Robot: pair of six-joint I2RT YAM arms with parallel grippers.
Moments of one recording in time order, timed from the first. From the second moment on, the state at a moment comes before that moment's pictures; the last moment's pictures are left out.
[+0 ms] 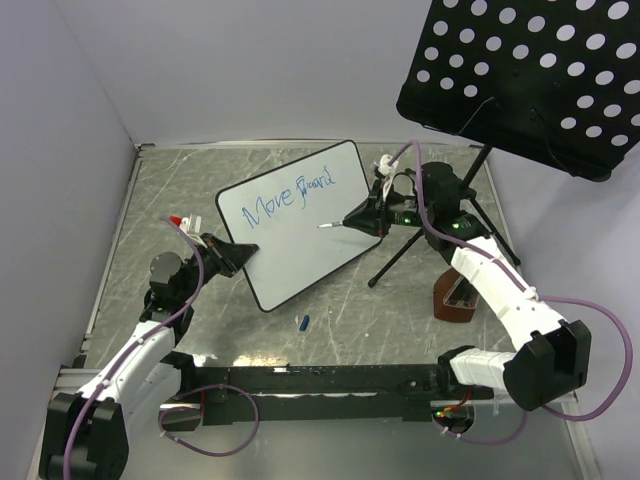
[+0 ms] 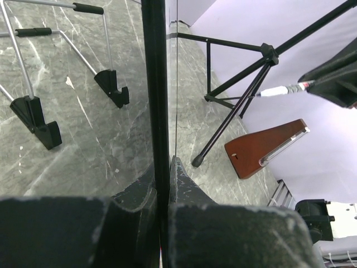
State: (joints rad) left arm -0.18 0.82 0.27 0.57 0.53 -0.73; right arm 0.35 1.23 1.08 -0.22 -0.86 -0.11
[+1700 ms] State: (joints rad) left arm -0.20 0.79 0.27 0.52 0.50 -0.76; right arm 0.56 1.25 1.05 -0.14 -0.72 -0.12
